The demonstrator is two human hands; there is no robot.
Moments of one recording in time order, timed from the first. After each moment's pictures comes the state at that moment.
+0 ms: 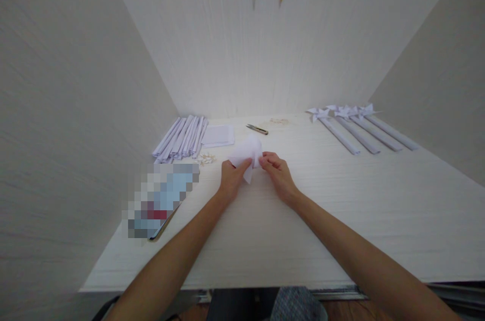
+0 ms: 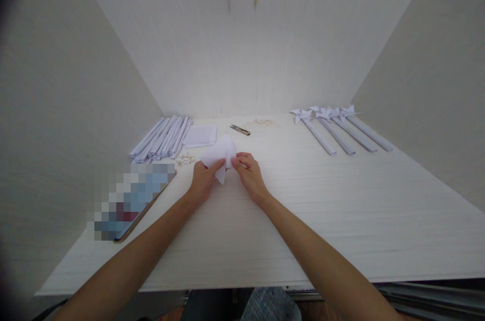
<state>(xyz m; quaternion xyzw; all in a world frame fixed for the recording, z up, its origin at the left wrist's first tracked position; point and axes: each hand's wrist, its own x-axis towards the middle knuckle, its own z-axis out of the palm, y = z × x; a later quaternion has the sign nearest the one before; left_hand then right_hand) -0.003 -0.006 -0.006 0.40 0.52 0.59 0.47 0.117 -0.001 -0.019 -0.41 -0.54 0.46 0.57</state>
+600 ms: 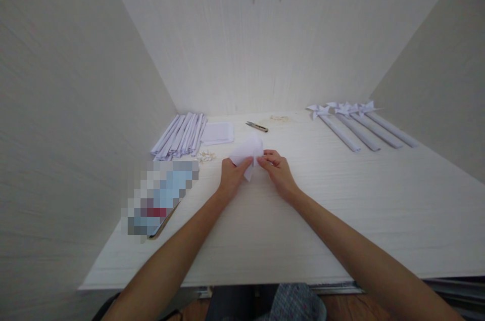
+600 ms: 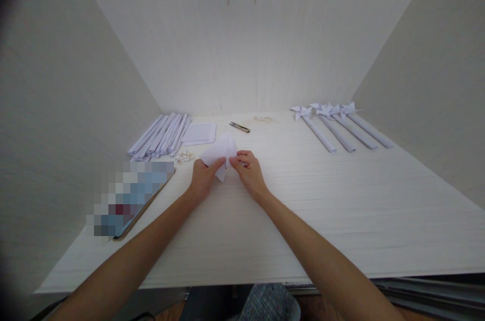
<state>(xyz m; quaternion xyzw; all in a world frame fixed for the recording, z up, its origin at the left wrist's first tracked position) -0.003 -0.009 -0.002 0.44 0.53 0.58 0.43 0.118 -0.003 -0.015 -0.44 -0.55 0.44 0.56</state>
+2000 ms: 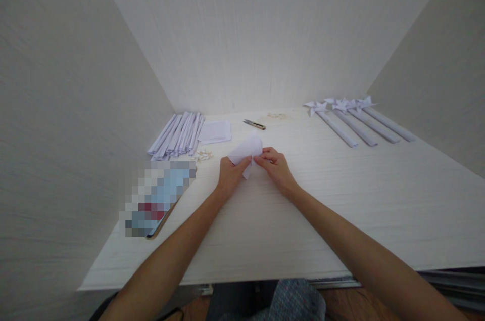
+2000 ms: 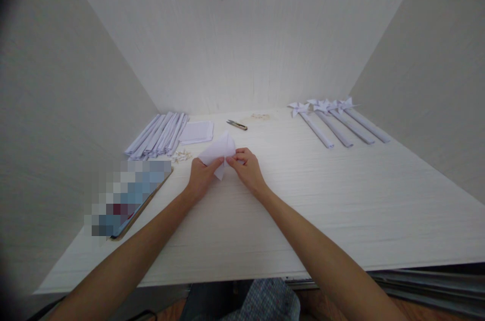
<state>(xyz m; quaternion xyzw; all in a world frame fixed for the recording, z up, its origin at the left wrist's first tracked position) -0.004 -0.010 -0.002 0.47 0.54 0.56 0.42 0.121 0.001 -0.016 -0.44 -0.59 0.41 0.54</state>
